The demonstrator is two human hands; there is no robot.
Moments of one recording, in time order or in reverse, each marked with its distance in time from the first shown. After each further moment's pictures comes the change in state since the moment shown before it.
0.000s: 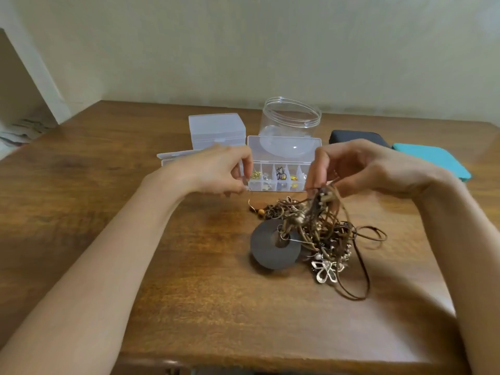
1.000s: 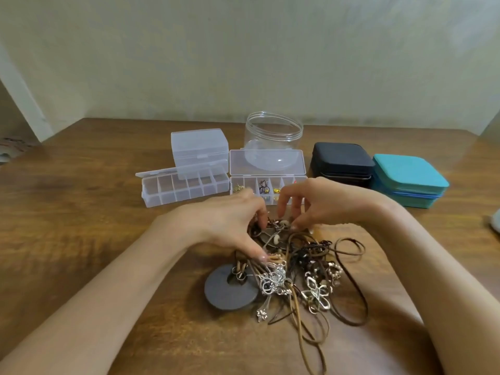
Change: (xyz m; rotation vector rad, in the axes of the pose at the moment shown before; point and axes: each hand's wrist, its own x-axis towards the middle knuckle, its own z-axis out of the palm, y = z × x) left_hand -0.003 0.039 0.033 0.181 -0.240 0.070; right_hand 0.026 0.024 0.017 -0.622 0.180 0.443
